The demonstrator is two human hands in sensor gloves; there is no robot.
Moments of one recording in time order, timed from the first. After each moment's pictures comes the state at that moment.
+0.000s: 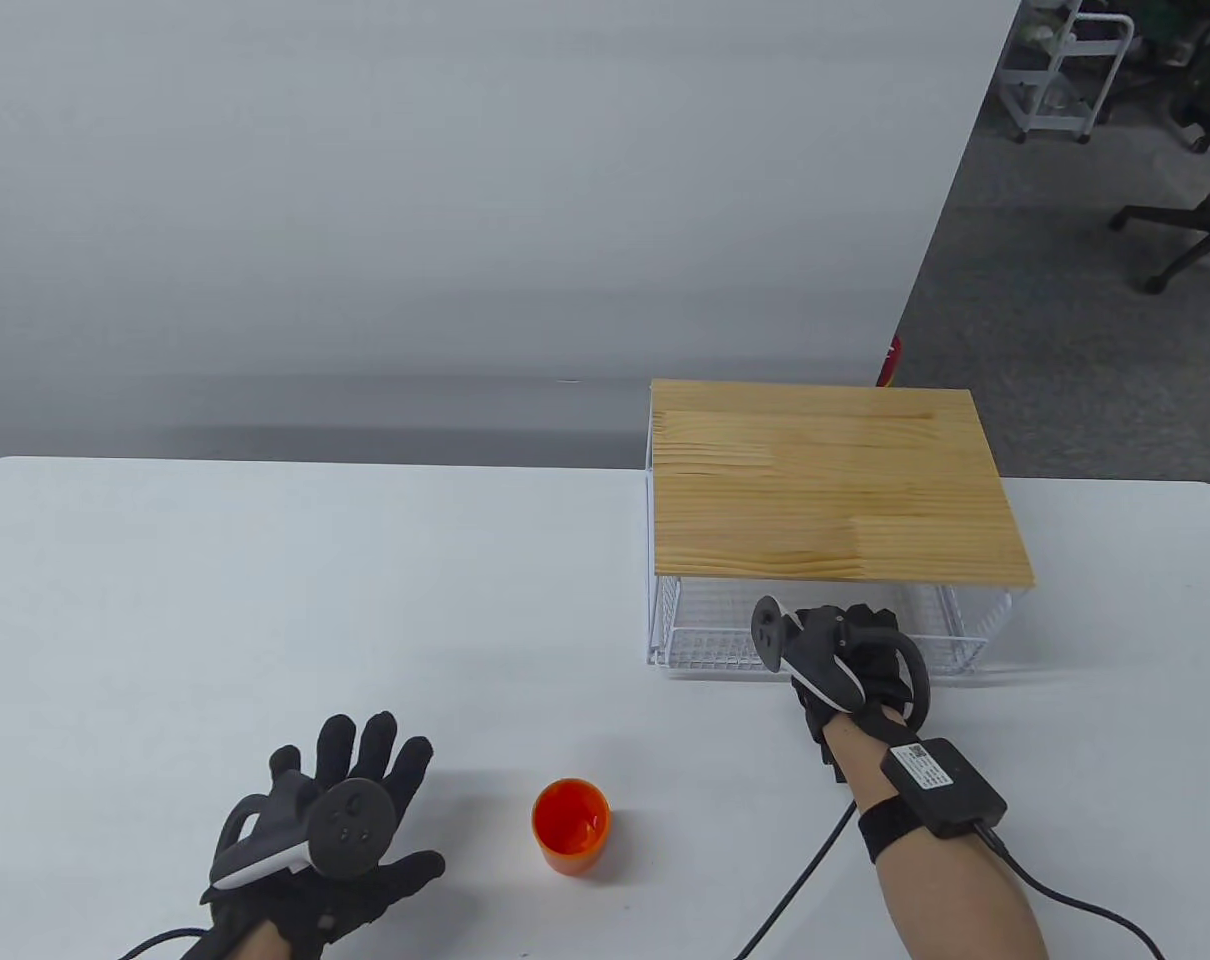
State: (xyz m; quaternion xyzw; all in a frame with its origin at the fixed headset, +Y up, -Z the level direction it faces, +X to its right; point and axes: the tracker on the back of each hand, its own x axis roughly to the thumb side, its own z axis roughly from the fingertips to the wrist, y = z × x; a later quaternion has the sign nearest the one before) left_hand -0.238 -0.738 -0.253 -0.20 -0.21 0.05 0.96; right_hand 0.174 -0.716 -0.419 0.05 0.04 -0.99 0.13
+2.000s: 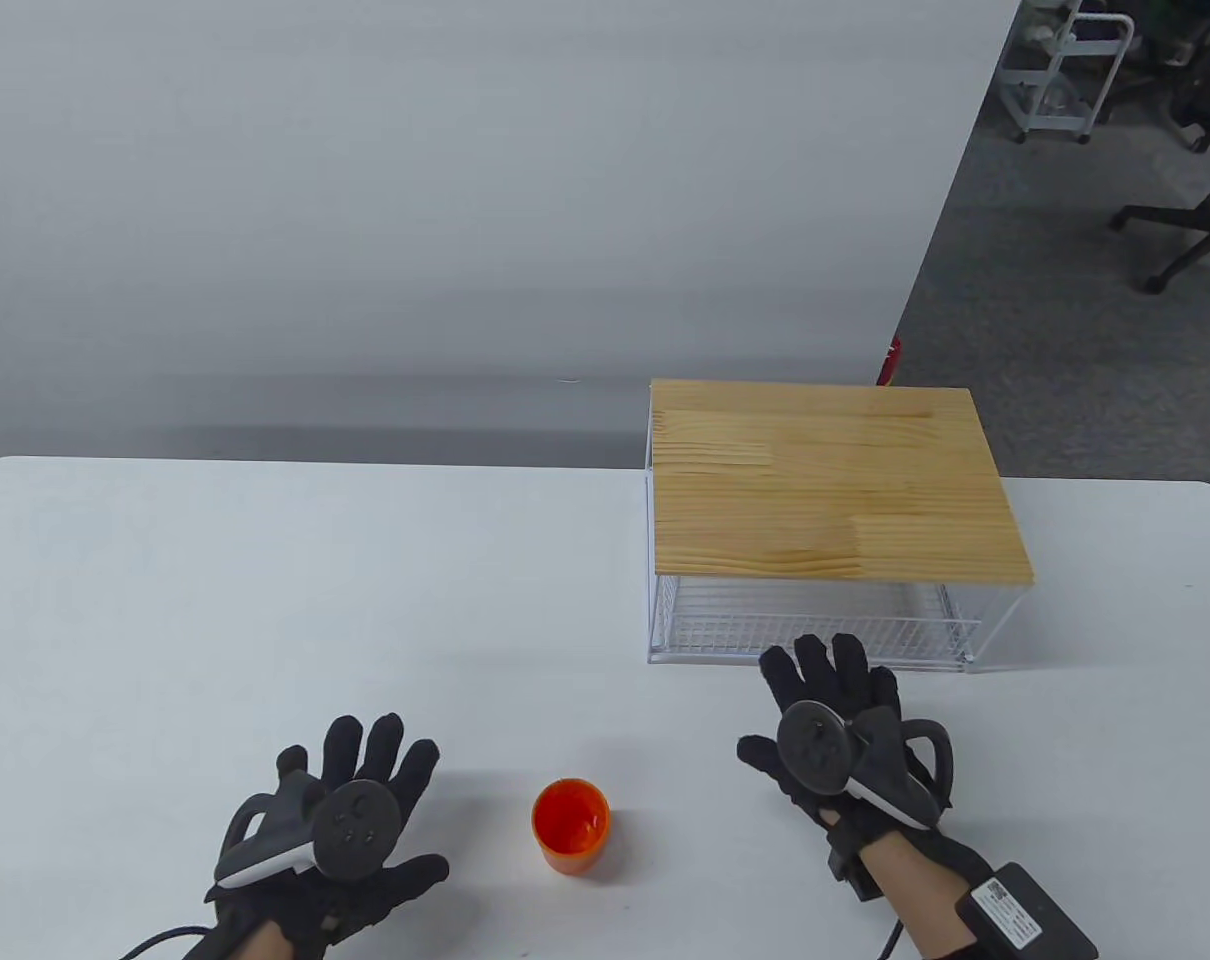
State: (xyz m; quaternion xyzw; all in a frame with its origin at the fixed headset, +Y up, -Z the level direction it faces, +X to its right) left_hand -0.235 -0.740 -0.253 -0.20 -0.22 0.05 0.95; right_hand 0.178 -0.704 -0.310 -0.12 0.03 -0.99 -0.04
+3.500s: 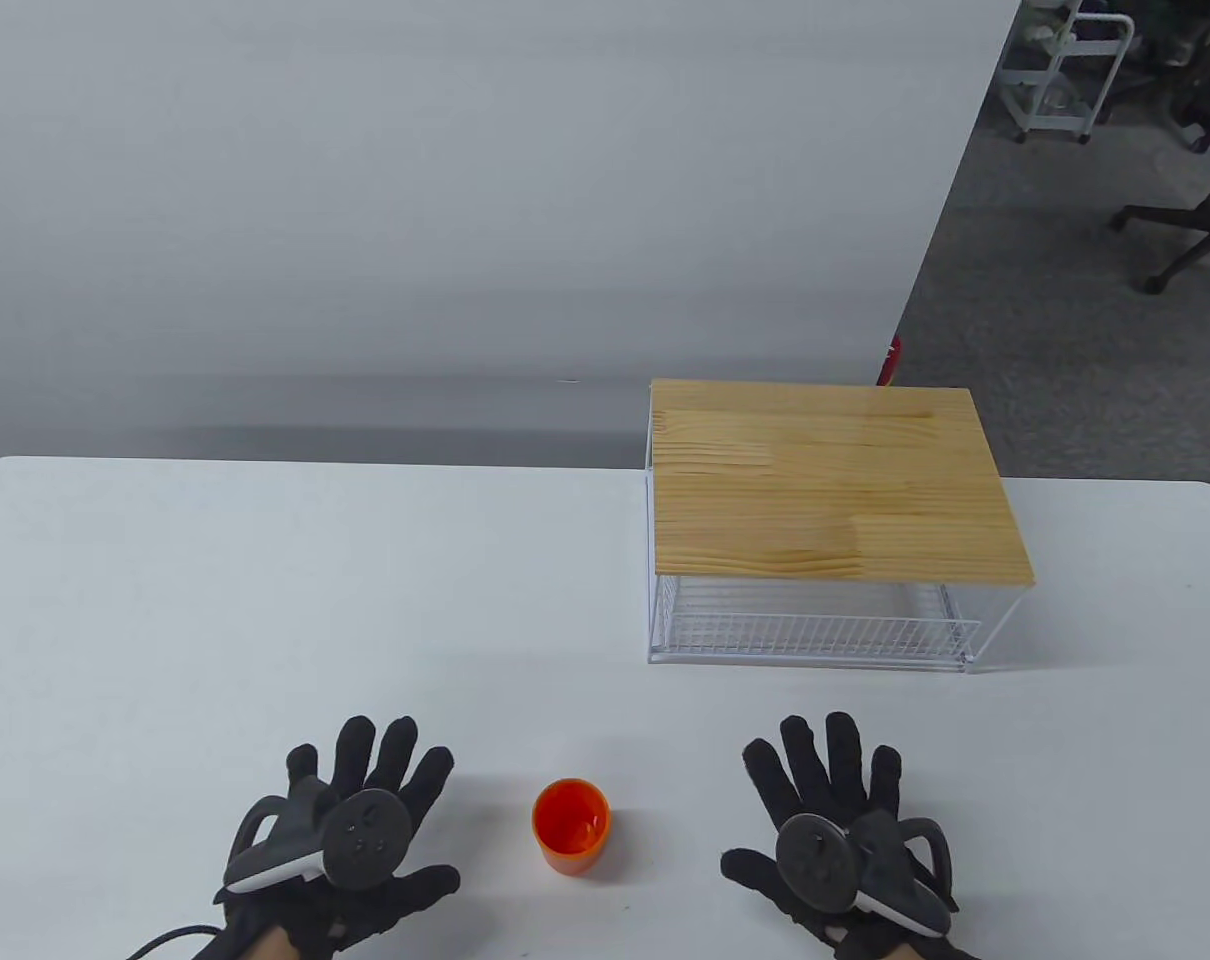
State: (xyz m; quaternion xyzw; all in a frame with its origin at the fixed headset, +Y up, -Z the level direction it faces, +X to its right) left_hand -0.228 -0.743 -0.251 -0.20 -0.24 0.05 0.95; right_hand 0.176 -0.743 -0.249 -0.17 -0.03 -0.98 -0.04
